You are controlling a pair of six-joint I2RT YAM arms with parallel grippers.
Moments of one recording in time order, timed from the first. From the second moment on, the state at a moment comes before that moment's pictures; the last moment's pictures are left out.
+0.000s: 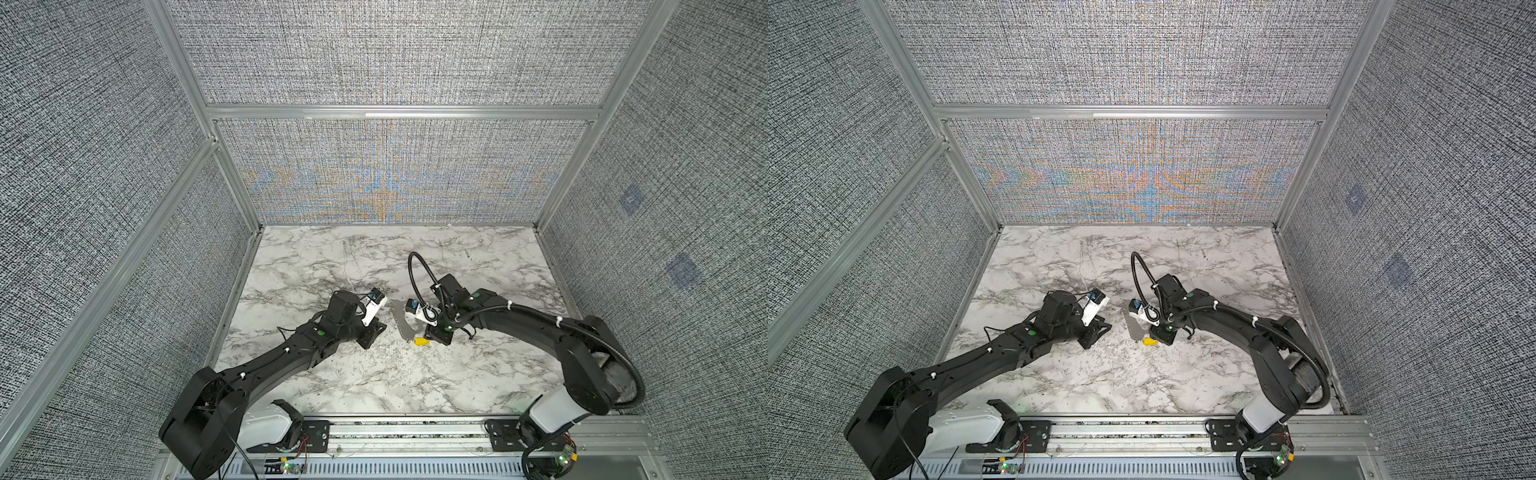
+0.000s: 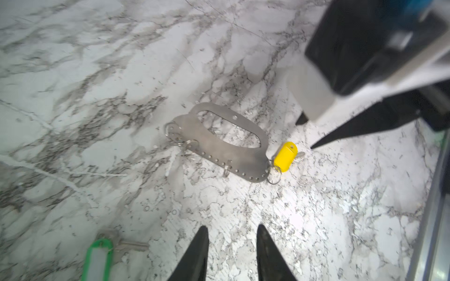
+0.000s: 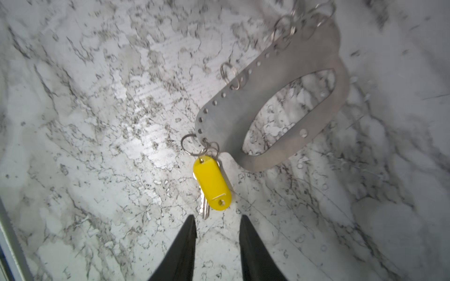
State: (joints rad) left arm -0.68 1.25 0.62 -0.10 0.29 0.05; right arm 0.65 1.56 0.99 -0.58 -0.23 -0.49
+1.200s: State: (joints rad) left arm -0.91 1.75 1.03 -0.31 0.10 0.25; right arm 0.53 1.00 0.60 -0.32 0.04 -0.36
